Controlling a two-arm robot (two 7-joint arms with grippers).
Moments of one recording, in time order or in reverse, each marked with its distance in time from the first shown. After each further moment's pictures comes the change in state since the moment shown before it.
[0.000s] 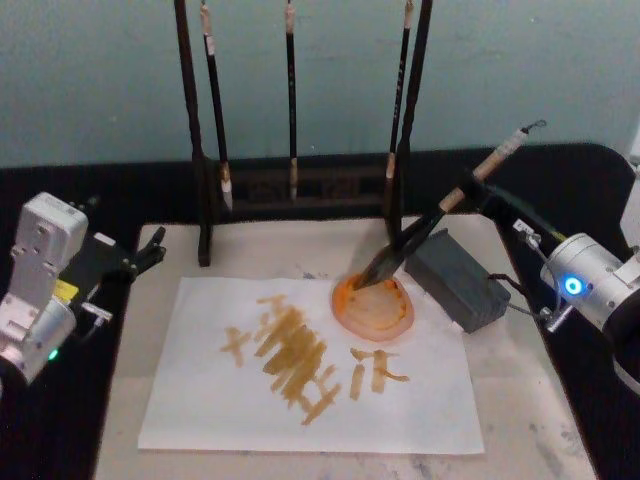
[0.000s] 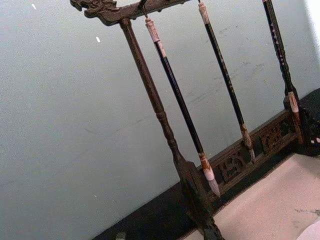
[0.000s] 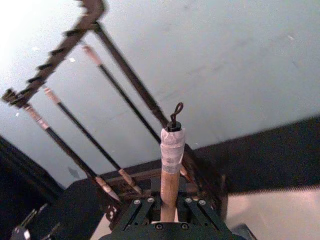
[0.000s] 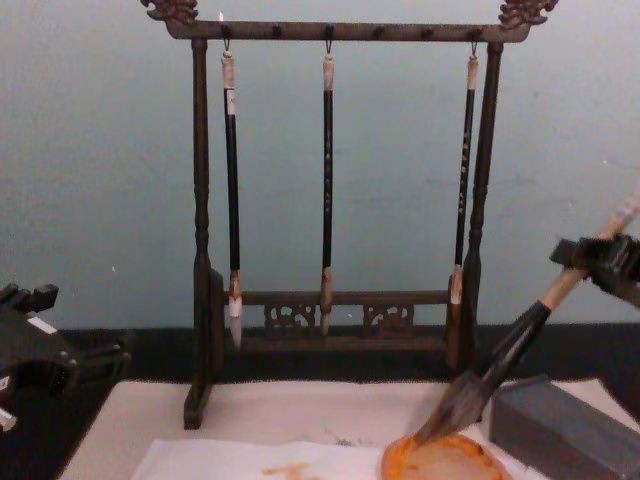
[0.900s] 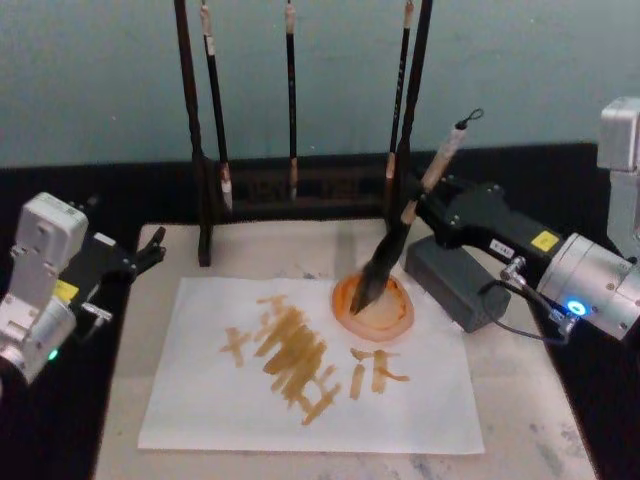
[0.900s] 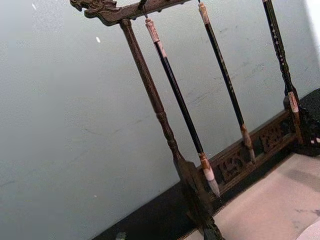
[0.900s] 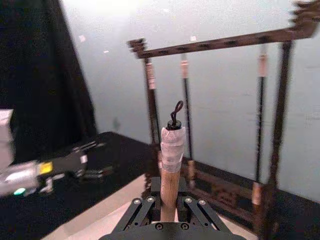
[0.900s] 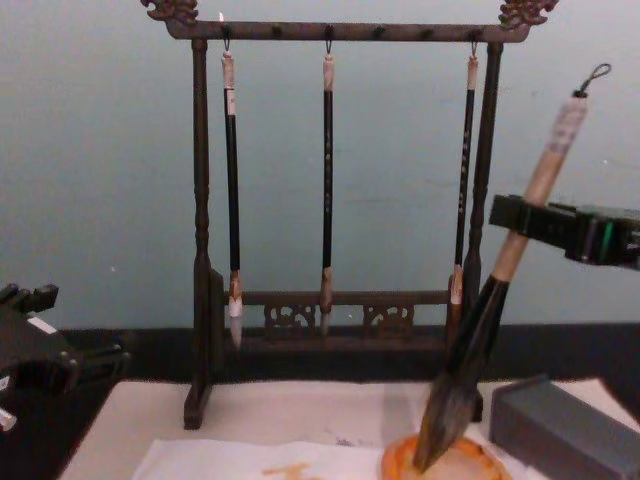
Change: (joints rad) left arm 0.000 0.000 0.000 0.000 0.000 0.000 0.000; right arm -0.016 0.155 -0.100 -0.178 -0.323 -0.125 0.239
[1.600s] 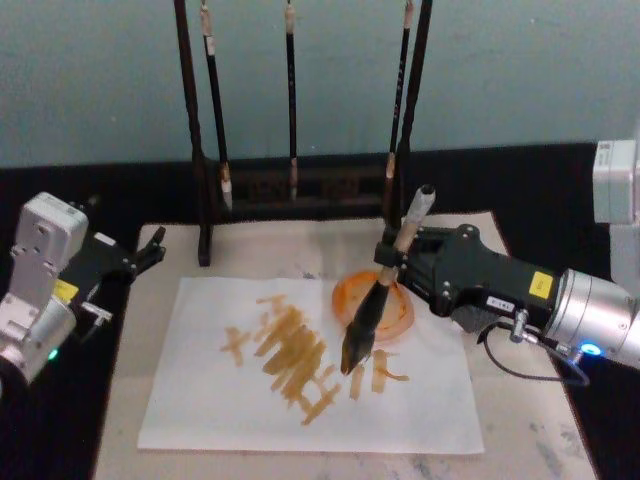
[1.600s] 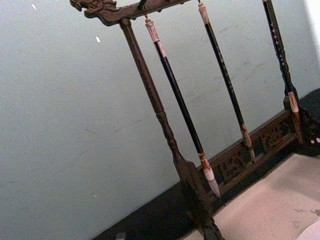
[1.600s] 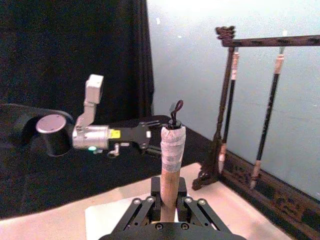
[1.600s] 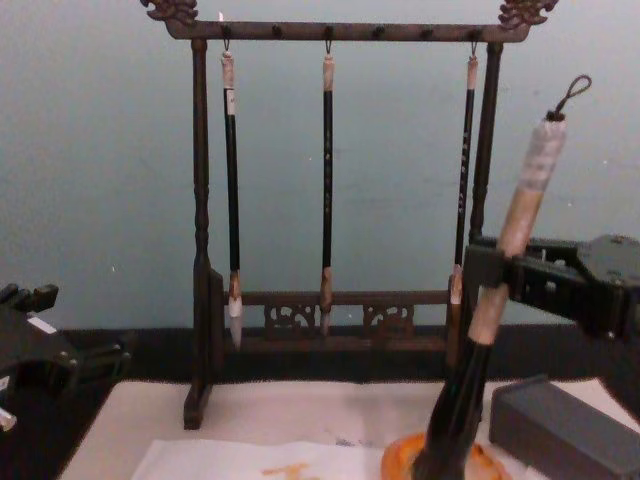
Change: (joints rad) left arm 0.000 0.000 0.000 0.000 0.000 0.000 0.000; right arm -0.011 0.080 -0.048 -0.023 -0.048 -0.074 0.252
